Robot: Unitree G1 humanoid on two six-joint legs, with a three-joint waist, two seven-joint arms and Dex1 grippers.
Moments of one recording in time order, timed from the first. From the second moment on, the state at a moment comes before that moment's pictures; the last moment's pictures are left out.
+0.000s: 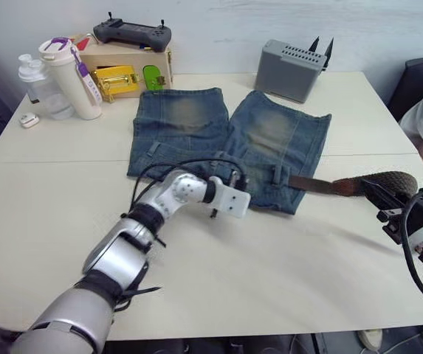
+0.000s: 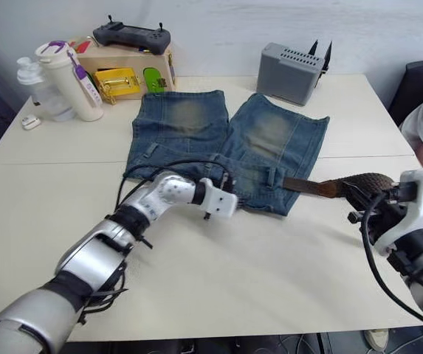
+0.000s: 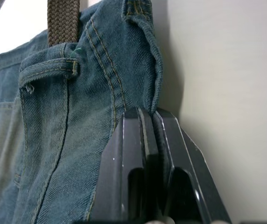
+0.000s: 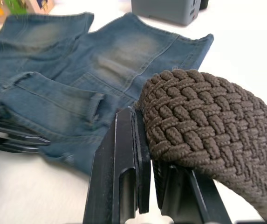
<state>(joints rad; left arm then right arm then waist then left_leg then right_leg) -0.89 0.33 -0.48 0.69 0.31 -0.58 -0.84 0.28 -0.94 -0.67 -0.78 1.43 0.70 -0.16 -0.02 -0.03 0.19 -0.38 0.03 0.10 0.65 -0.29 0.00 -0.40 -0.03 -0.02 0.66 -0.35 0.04</state>
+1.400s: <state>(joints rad) -0.69 0.63 -0.10 -0.07 -0.43 0.75 -1.09 0.06 -0.45 -0.09 -0.63 1.18 0.57 -0.30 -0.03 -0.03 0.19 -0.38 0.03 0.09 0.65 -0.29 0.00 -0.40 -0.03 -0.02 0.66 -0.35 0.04</state>
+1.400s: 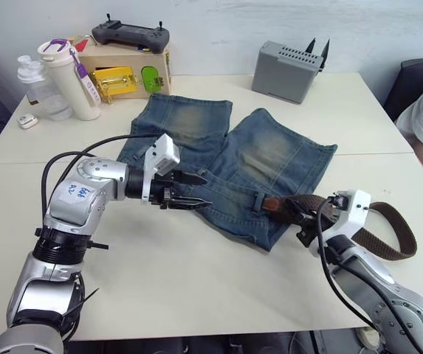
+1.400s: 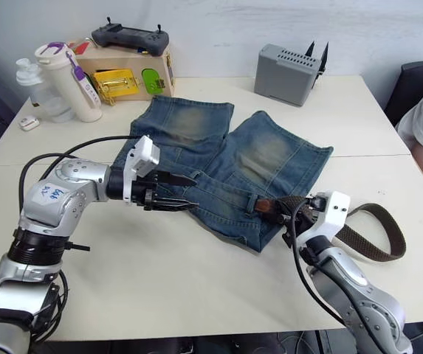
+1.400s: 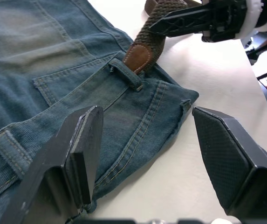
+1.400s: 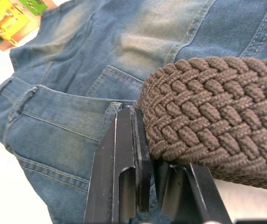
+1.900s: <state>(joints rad) -0.70 0.62 -0.10 -0.08 -0.45 0.79 -1.04 -0.07 -0.17 -0.02 -0.34 1.02 0.53 -0.09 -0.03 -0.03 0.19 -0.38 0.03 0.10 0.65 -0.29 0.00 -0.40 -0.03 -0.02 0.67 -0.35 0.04</state>
